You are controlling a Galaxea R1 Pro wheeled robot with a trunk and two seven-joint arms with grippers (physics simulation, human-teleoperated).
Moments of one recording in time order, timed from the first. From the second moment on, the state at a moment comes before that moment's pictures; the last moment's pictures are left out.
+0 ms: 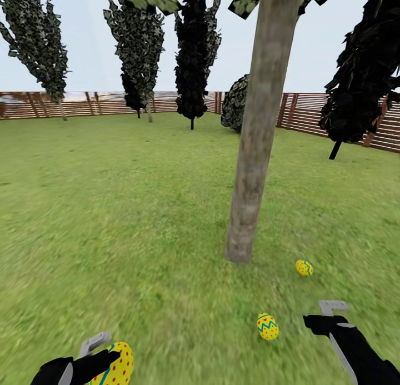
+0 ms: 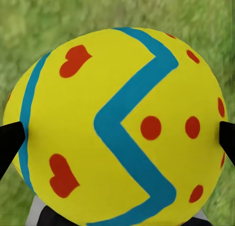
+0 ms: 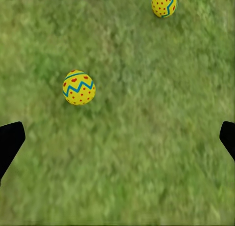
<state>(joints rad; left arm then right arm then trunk) -0.35 0.12 0.40 -0.61 0.03 0.52 -0.32 -0.40 -0.25 -0.11 -0.77 0.04 0.39 0.02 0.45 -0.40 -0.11</state>
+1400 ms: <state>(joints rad) -0.35 0.12 0.41 -0.61 0.03 0.52 -0.32 -0.40 -0.25 -0.11 -0.77 0.04 0.39 0.02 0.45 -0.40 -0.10</state>
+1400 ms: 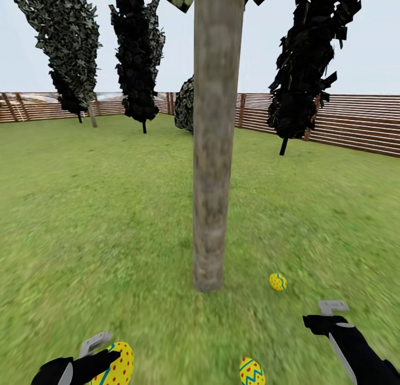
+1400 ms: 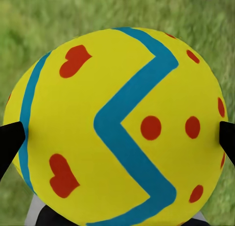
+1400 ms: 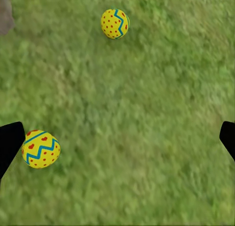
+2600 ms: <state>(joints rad) -0.35 0.10 0.40 -0.61 0.02 0.52 -0.32 -0.40 -0.25 -0.10 -0.77 0.04 0.38 0.02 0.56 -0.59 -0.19</state>
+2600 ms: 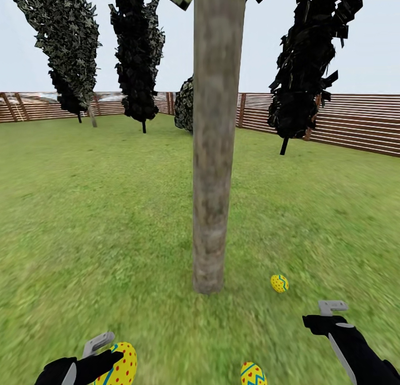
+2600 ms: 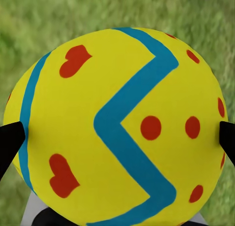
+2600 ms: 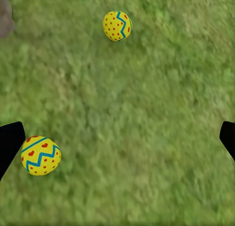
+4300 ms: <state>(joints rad) -0.35 0.10 0.40 -0.61 0.02 0.52 -0.32 -0.40 -0.23 -0.10 -0.77 0.04 0.38 0.01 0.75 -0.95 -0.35</state>
